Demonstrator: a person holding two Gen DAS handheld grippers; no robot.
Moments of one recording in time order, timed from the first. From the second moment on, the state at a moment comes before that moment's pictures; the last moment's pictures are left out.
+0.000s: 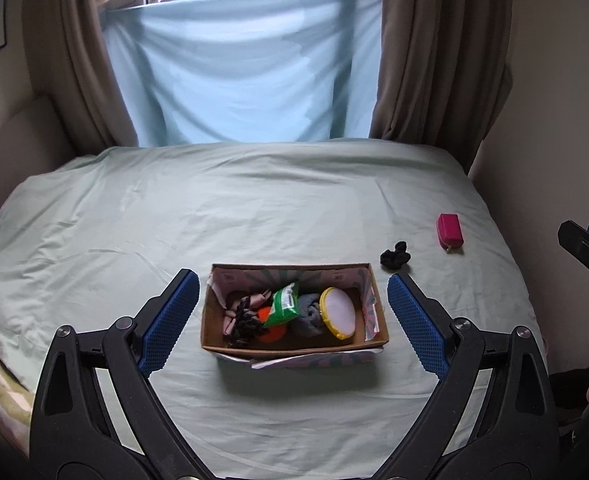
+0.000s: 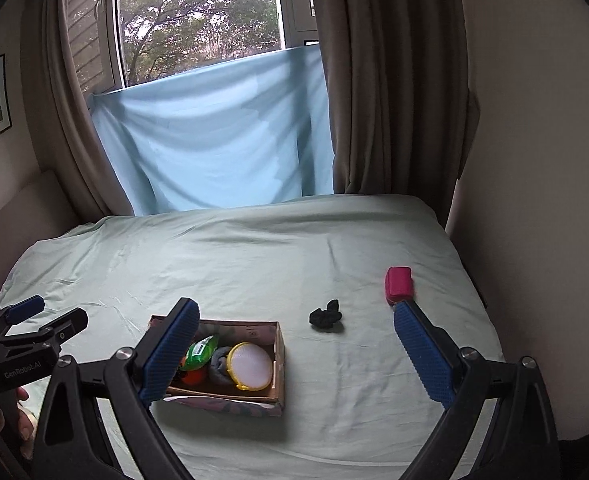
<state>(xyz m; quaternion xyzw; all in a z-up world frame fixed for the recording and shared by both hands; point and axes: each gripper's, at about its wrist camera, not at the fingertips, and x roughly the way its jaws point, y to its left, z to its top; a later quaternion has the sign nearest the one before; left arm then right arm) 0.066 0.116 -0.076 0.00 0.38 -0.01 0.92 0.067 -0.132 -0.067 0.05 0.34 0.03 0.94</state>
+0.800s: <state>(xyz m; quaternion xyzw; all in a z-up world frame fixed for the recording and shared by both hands) 0.237 -0.130 -0.285 0.00 0.46 0.00 0.89 0.245 -0.314 -0.251 0.04 0.38 0.02 0.92</state>
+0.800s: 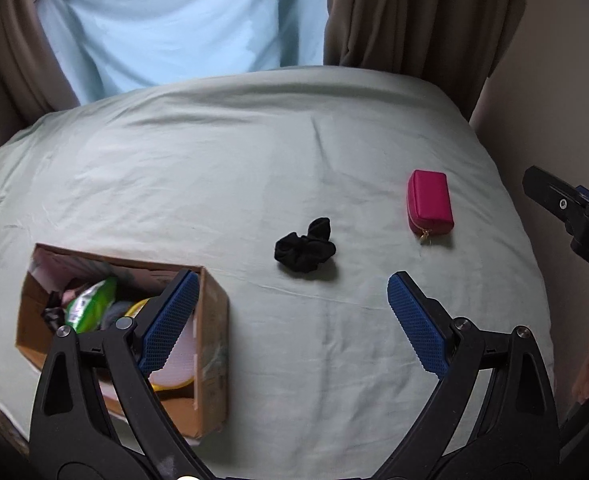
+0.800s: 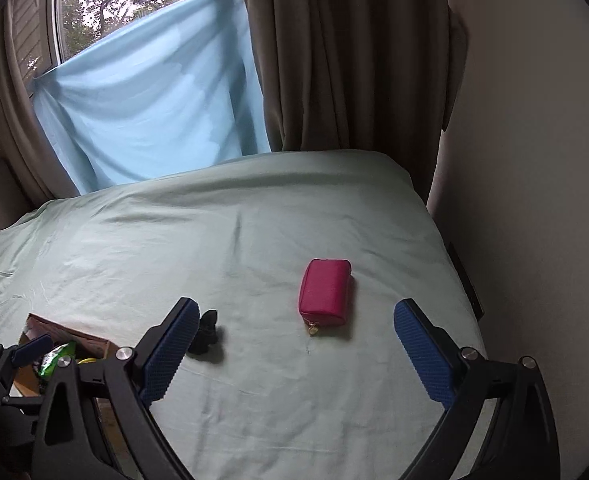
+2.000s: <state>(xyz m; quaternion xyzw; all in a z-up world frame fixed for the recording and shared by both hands) 0.380 -0.149 -0.481 -0.05 0.48 0.05 0.87 0.404 -0.325 -0.467 0.02 0.46 -0.04 0.89</state>
